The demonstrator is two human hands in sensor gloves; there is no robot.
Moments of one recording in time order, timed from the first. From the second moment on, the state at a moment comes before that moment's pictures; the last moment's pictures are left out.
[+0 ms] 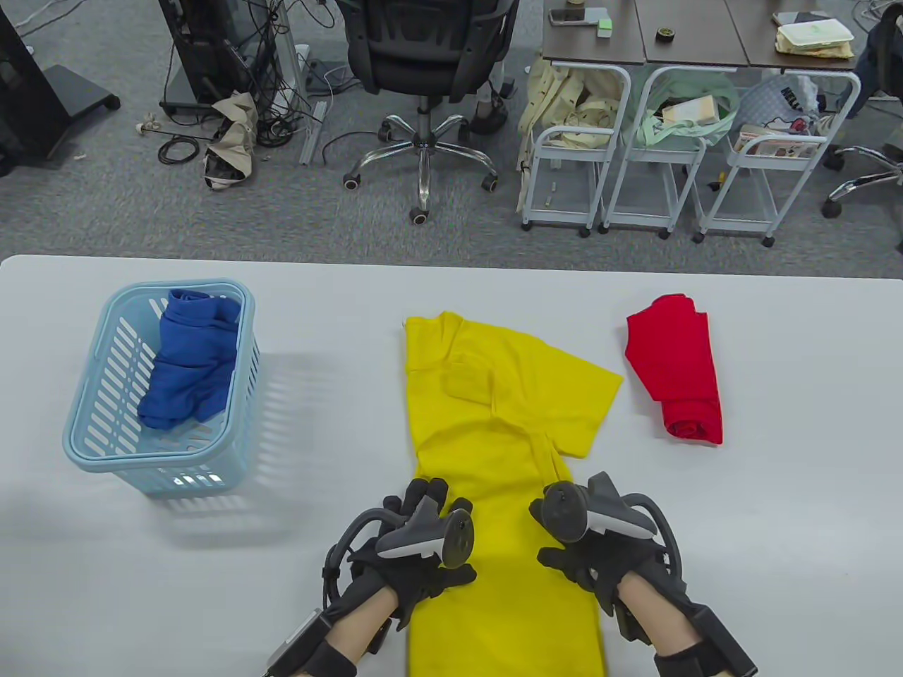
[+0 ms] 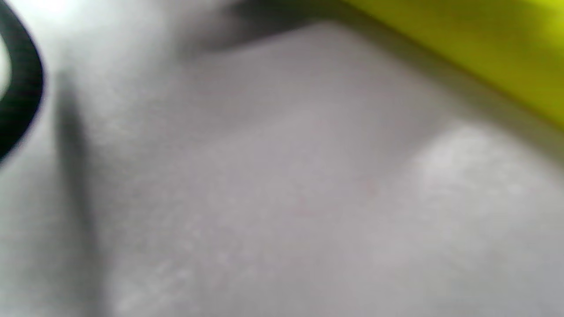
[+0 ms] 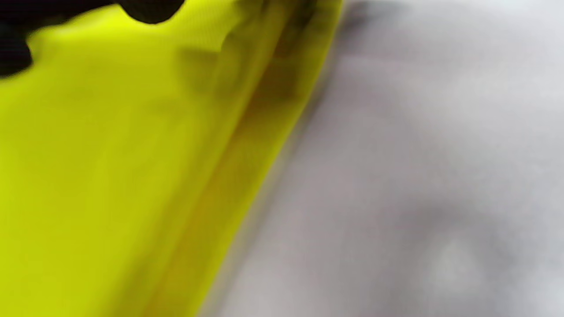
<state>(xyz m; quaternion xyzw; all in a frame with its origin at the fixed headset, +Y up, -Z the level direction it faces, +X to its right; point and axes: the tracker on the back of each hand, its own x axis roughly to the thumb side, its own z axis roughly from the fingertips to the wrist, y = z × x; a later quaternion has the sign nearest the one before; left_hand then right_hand) -0.076 -0.793 -0.265 -0.32 -0.22 -0.10 0.91 0.159 -0.757 -0.285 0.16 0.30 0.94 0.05</state>
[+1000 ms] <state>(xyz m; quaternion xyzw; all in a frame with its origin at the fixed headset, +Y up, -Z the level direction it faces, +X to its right) -0.095 -0.796 -0.270 -0.35 -0.23 -0.07 0.91 0.087 -0.744 -0.440 0.04 0.24 0.97 -0.04</state>
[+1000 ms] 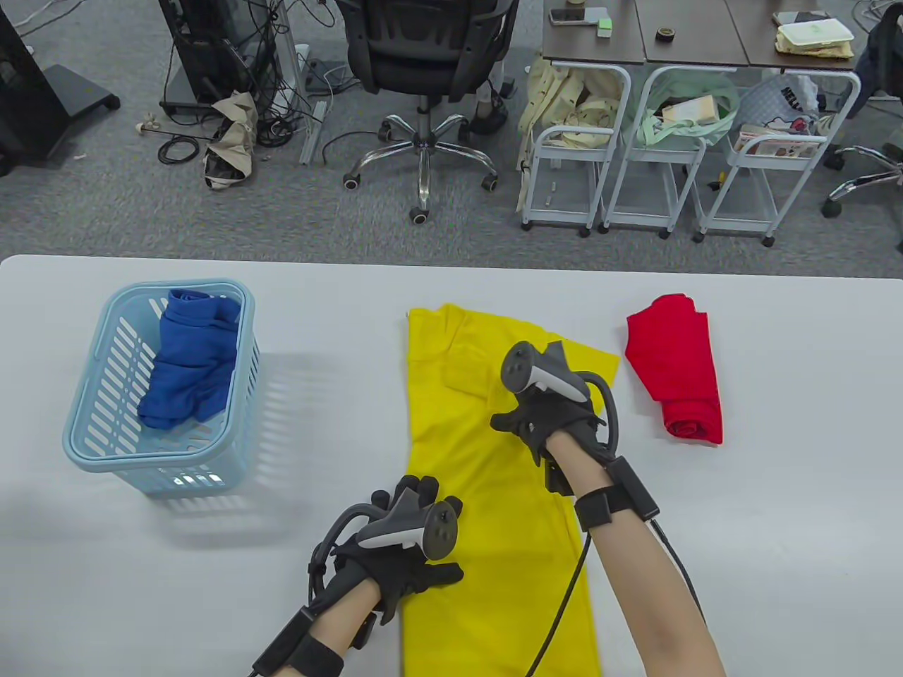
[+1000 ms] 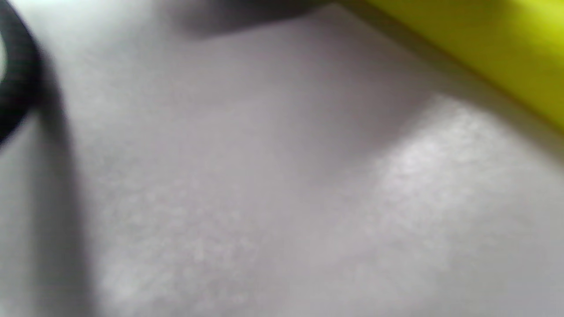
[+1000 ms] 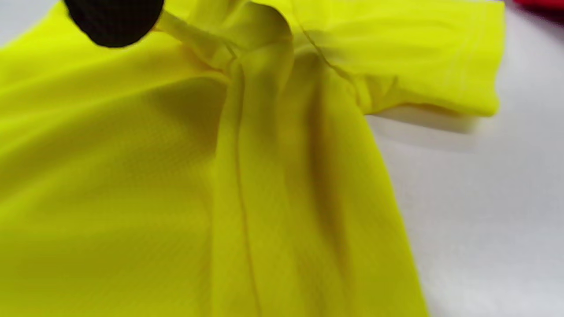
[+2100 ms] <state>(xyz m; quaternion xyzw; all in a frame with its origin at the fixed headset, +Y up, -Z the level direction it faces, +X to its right) -0.106 -0.794 -0.271 -0.39 -0.20 -0.07 0.90 0.175 -0.762 -0.438 -0.13 0.30 0.94 -0.05</state>
